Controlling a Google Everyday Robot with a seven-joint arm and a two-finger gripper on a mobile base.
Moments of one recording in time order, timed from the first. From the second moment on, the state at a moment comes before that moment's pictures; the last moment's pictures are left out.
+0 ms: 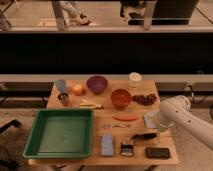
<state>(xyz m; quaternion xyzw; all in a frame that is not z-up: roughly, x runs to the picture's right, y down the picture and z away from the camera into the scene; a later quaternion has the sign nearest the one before) 0.291 0.228 0.812 -0.30 -0.07 -0.10 0.94</state>
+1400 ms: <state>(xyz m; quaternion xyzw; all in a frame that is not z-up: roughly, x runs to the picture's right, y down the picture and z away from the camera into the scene) 0.290 0.254 0.804 -0.33 -0.09 -0.13 0.93</state>
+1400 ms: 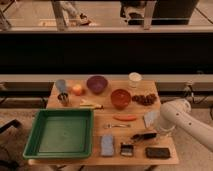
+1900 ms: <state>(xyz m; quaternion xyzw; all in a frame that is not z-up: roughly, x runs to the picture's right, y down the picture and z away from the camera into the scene) 0.286 0.254 0.804 -0.33 -0.10 -0.13 0.93</state>
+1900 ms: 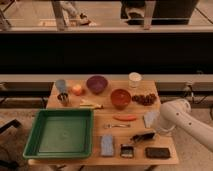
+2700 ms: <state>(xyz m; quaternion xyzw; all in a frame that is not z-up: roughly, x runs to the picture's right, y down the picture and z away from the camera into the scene) 0.286 0.215 0.773 -0.30 -0.10 -0.12 0.94</state>
